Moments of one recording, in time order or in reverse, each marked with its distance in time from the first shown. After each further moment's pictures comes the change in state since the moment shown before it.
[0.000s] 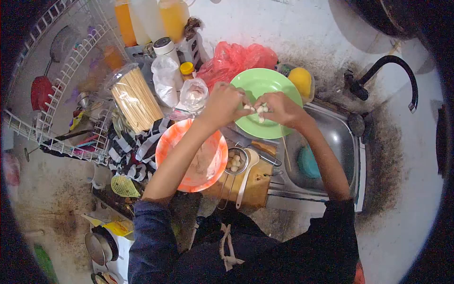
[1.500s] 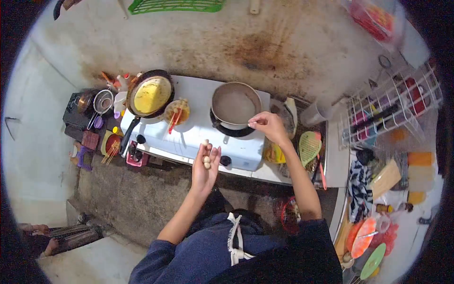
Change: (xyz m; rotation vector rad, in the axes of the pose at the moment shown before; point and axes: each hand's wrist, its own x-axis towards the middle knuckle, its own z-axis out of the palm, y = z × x) left_hand -0.681 0.260 -0.207 -0.924 2.509 -0.590; right_hand 0.075 -0.653 0.469 0.612 -0.816 -0.744
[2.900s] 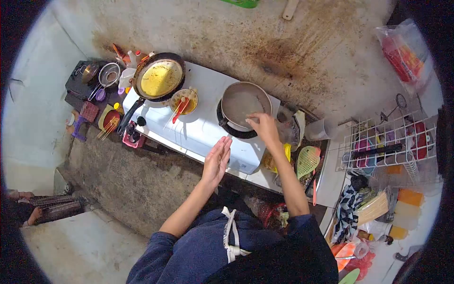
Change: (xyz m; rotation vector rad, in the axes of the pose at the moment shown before) left_hand 0.025 -0.031 -0.017 0.149 0.118 -0.045; right_hand 0.041 0.006 0.034 -0.422 -0.029 -0.058
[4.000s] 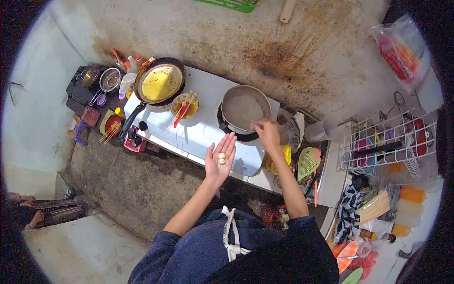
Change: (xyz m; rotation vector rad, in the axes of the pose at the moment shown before) left_hand 0.008 0.002 0.004 -0.401 -0.206 -0.049; right_hand -0.011 0.022 0.013 0.005 0.116 0.035
